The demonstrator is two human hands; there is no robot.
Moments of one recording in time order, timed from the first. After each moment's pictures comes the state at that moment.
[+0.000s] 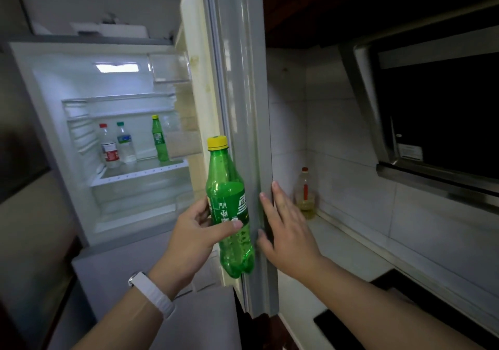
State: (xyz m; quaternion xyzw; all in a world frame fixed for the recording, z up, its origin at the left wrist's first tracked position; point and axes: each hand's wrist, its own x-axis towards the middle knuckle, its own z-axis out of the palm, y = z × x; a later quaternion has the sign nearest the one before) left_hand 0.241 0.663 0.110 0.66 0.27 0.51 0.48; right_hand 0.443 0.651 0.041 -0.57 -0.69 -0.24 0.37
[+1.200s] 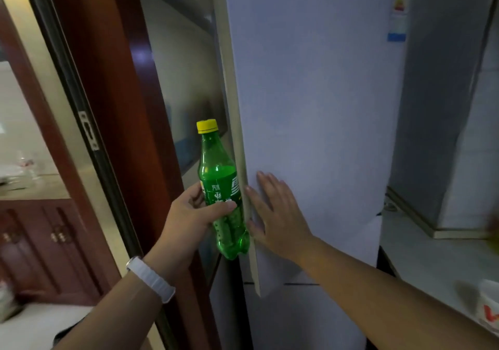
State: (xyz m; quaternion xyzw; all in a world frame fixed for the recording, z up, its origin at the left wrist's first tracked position) left_hand -0.051 0.735 0.108 0.53 0.43 0.64 0.36; right_hand 0.114 0.851 0.027 -0.28 -0.82 -0.24 0.43
